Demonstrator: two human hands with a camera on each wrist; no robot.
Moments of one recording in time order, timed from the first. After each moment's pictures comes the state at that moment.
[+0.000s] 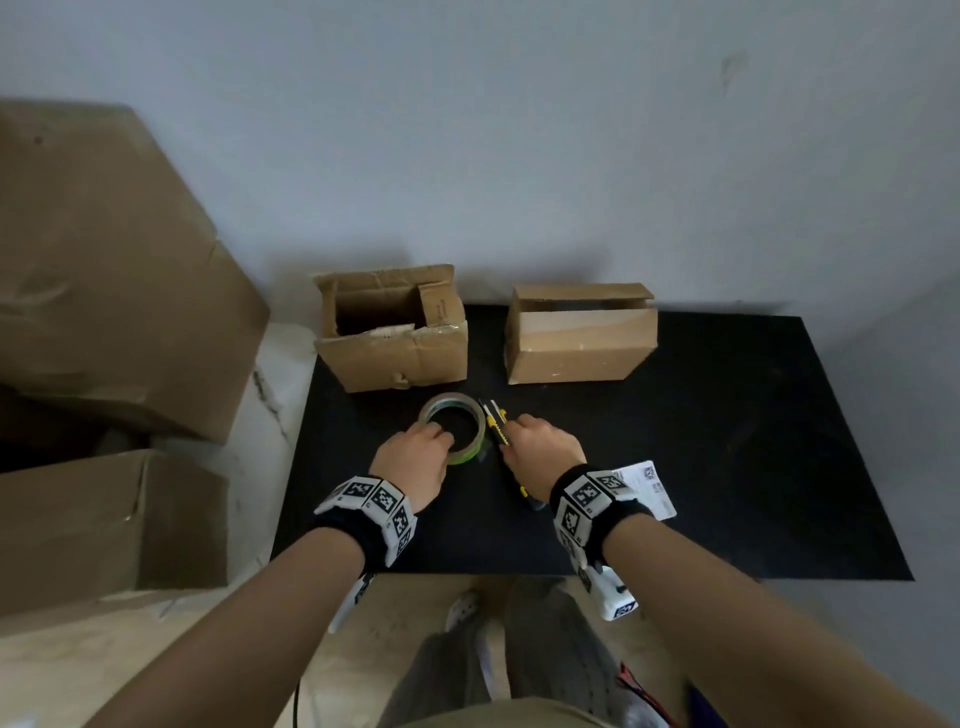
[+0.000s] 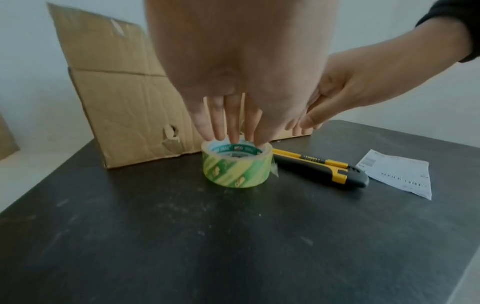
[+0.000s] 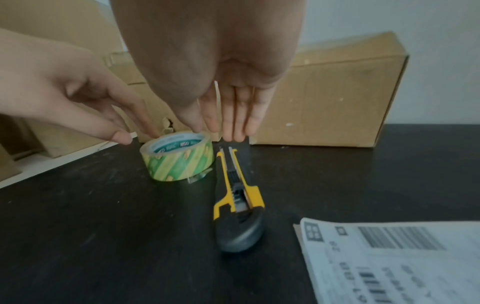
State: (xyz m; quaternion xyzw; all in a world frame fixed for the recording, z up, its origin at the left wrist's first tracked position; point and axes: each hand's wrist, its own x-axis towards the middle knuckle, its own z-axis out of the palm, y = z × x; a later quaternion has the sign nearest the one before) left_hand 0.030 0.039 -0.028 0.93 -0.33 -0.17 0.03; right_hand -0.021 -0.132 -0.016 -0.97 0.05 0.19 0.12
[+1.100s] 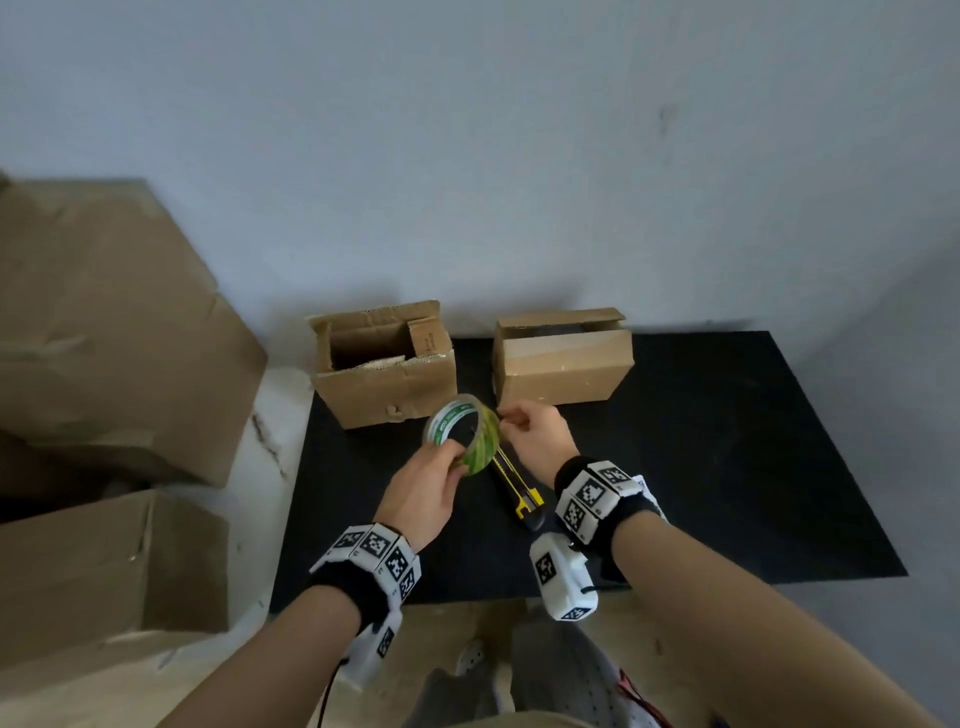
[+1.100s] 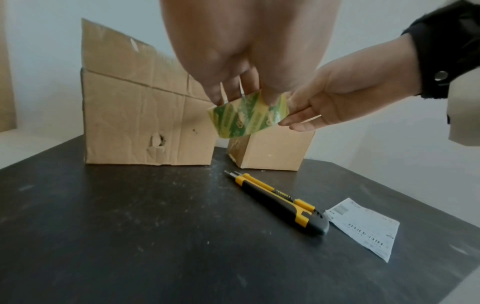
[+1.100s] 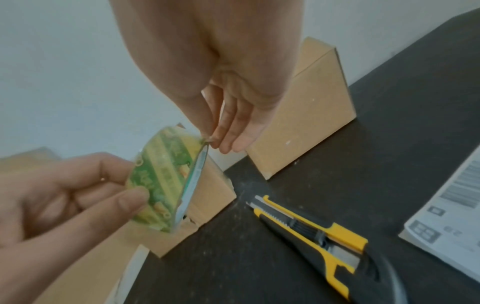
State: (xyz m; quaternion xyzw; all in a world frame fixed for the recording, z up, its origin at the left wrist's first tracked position) left_hand 0.002 0.036 -0.002 0.90 -0.29 -0.09 0.30; right_hand -0.012 -0.137 0.013 -0.84 0.24 0.04 0.49
